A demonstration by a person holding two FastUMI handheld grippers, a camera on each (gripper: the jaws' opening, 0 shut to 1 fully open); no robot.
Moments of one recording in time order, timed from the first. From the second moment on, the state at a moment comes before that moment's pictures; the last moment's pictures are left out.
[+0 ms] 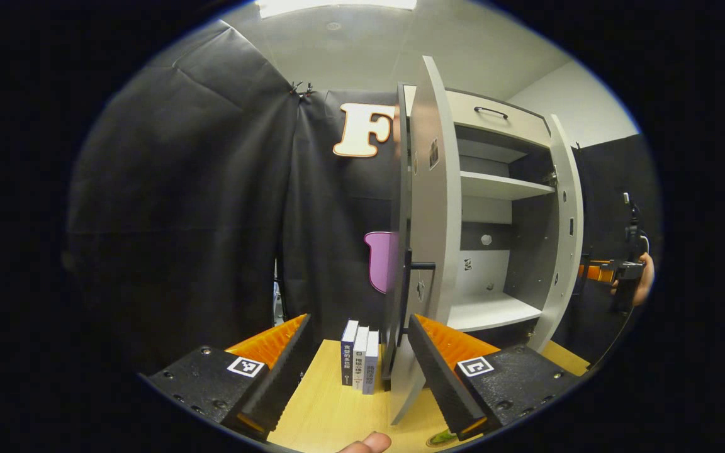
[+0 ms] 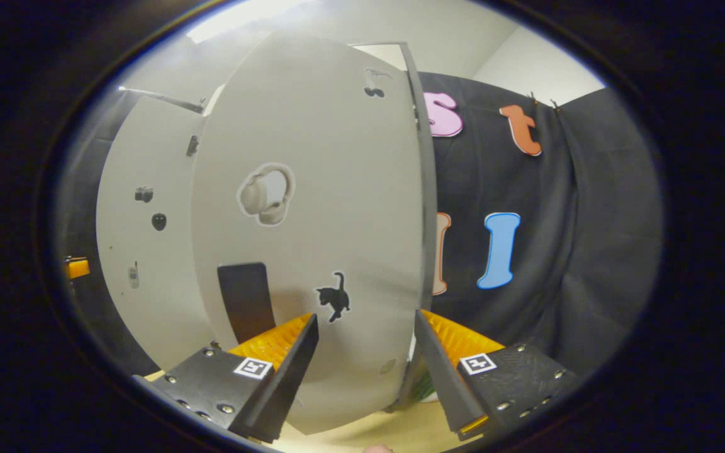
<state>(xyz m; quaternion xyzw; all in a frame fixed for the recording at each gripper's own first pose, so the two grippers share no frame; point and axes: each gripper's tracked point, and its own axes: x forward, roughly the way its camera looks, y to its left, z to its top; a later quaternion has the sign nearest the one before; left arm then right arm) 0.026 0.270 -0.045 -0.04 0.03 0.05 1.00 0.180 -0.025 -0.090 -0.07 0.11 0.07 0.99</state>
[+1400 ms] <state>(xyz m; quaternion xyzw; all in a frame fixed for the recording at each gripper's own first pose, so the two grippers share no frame) 0.127 0.210 -0.057 0.01 0.03 -0.01 1.00 0.051 -0.018 -0.082 -0.07 0.09 0.05 0.99</state>
